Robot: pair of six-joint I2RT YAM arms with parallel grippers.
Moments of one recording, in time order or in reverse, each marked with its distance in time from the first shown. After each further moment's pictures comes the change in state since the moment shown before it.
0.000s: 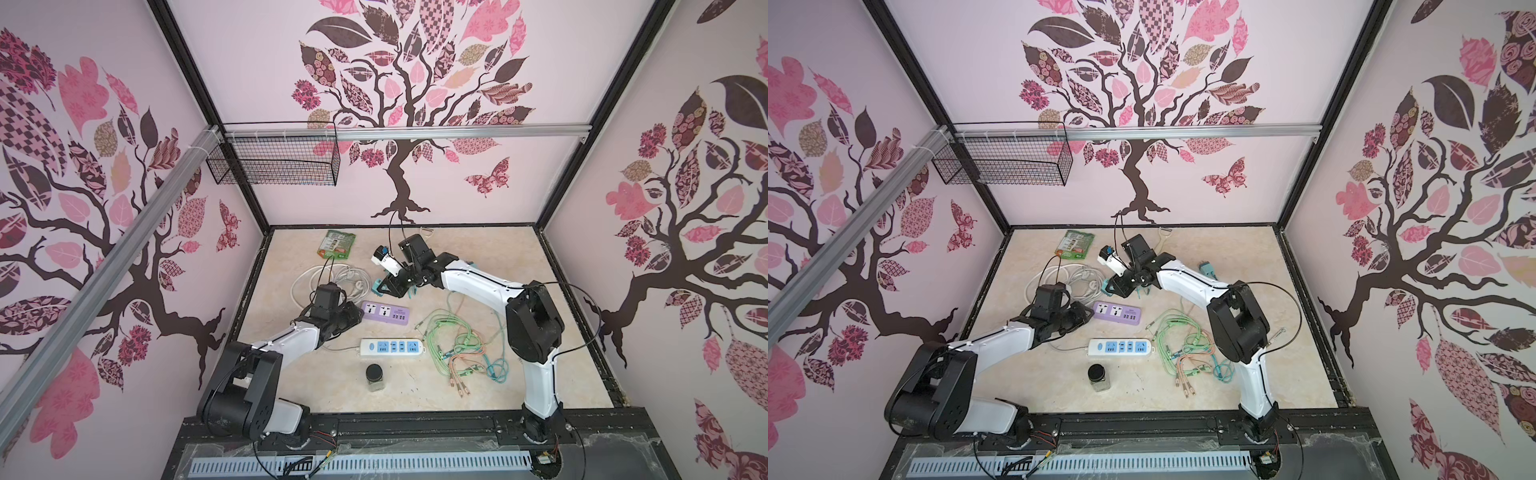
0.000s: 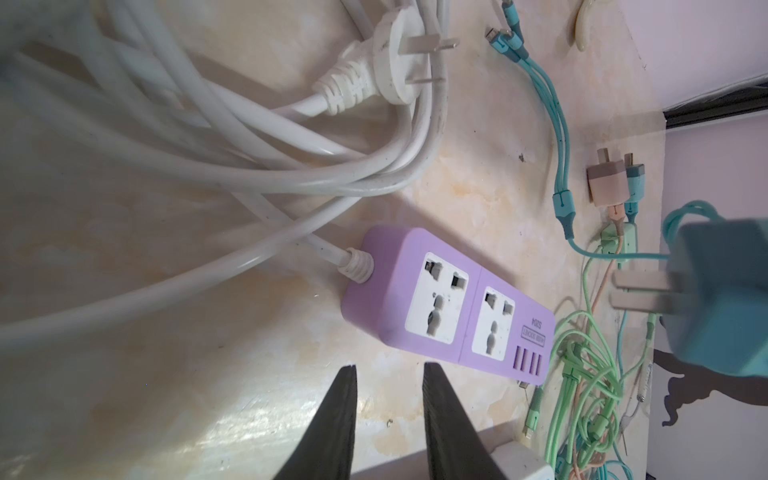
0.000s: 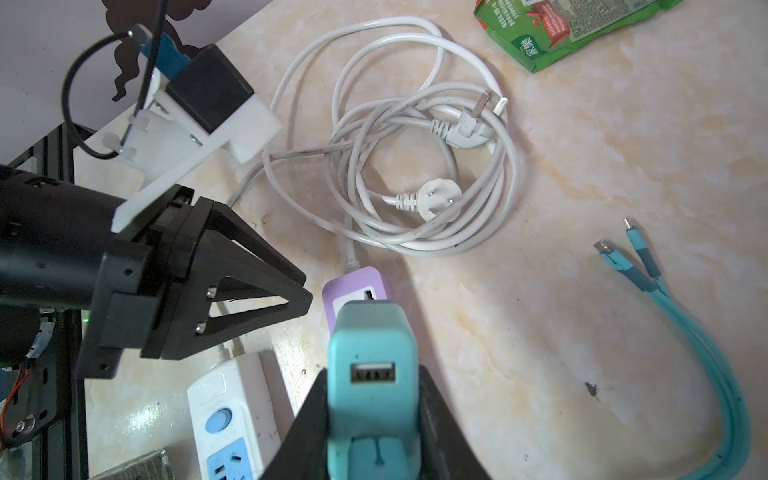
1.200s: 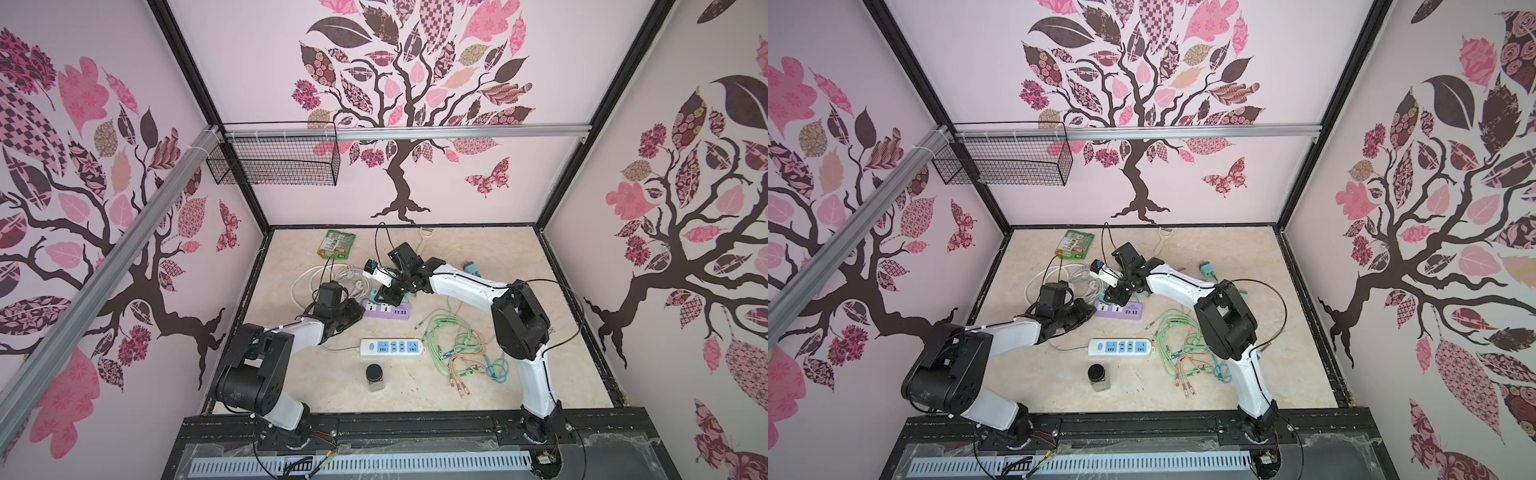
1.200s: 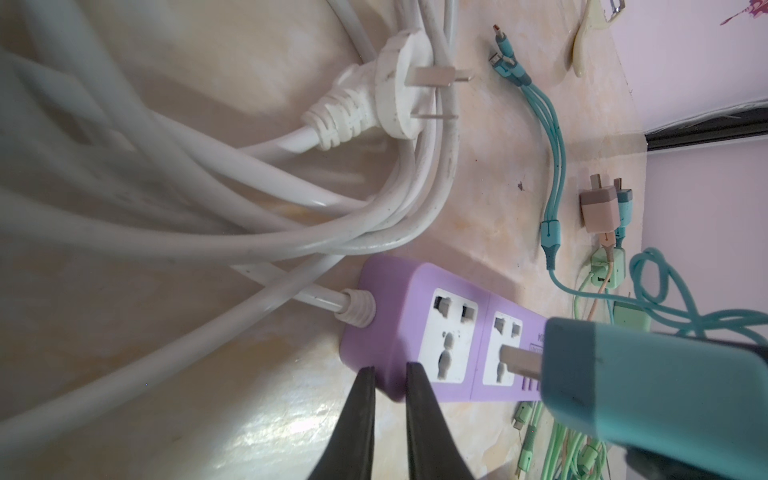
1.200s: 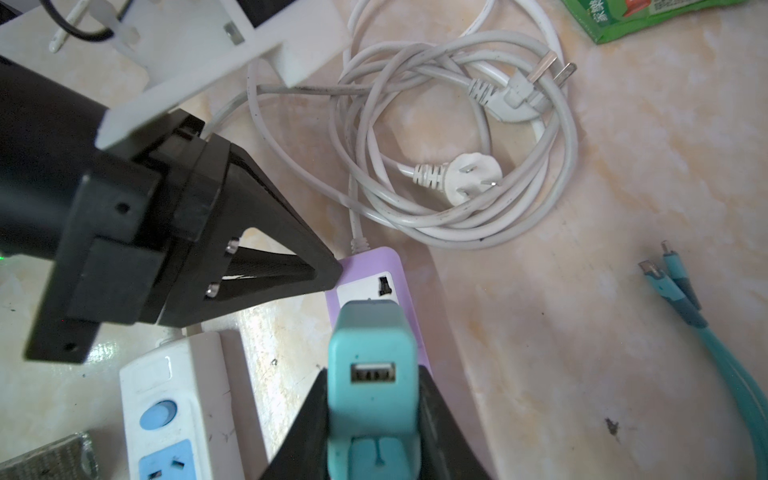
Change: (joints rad) left arm 0.010 0.117 0.015 0.135 0.029 -0.050; right arm 0.048 0.090 0.048 -0.047 0.069 -0.167
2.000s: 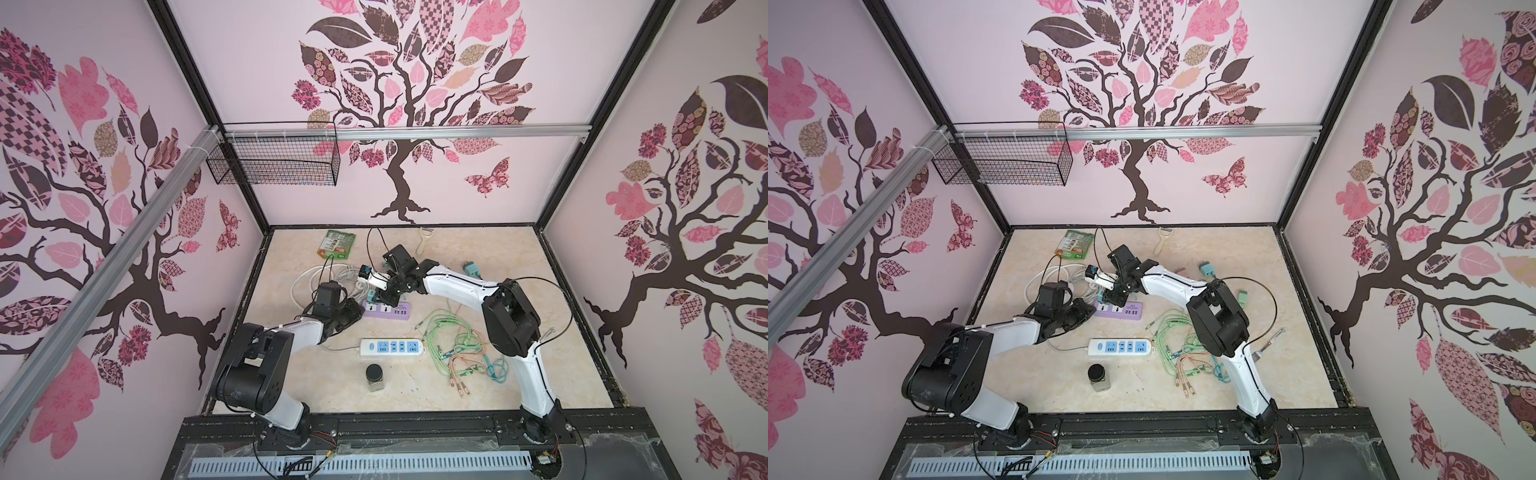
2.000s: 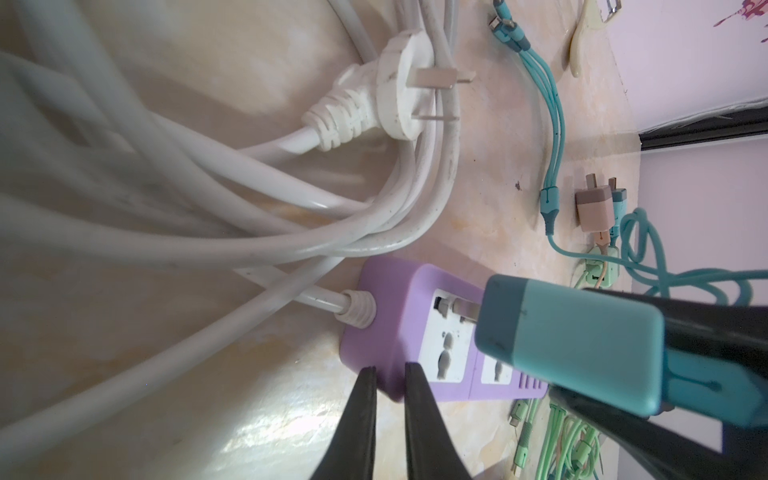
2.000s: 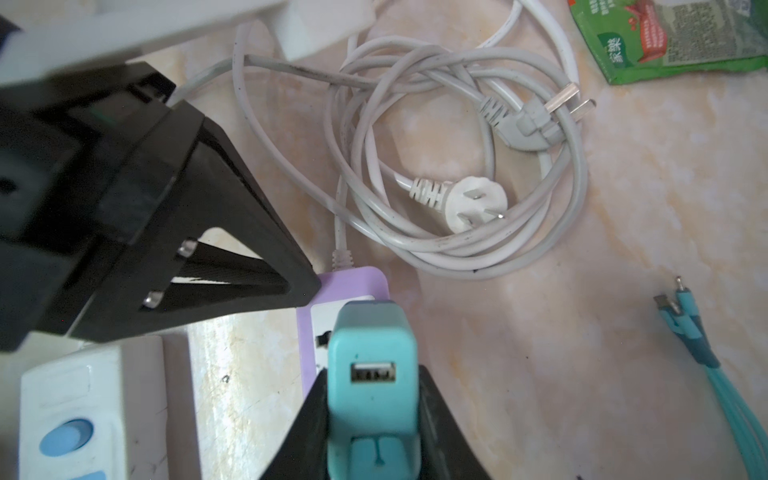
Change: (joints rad) left arm 0.012 0.005 -0.001 0.012 0.019 0.000; right arm 0.013 0.060 0.038 0.019 0.039 -0.163
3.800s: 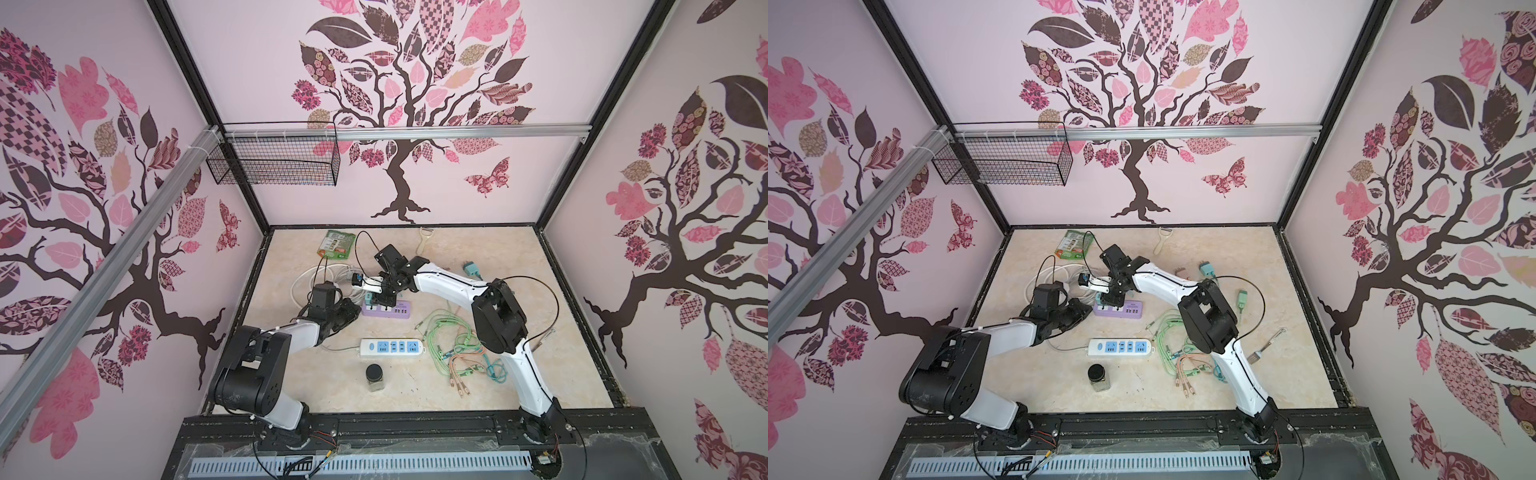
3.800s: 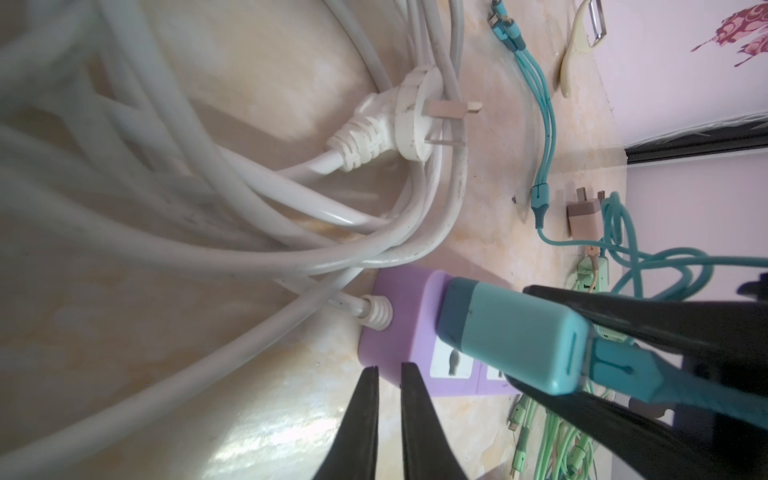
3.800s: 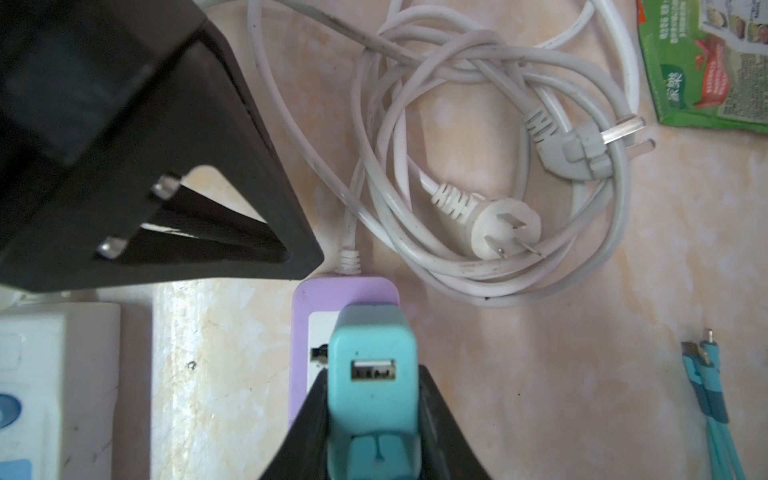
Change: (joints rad) left arm 0.043 -0.032 -0.035 0.033 0.023 0.002; right arm 0.019 0.106 0.153 -0.142 0.041 -0.198
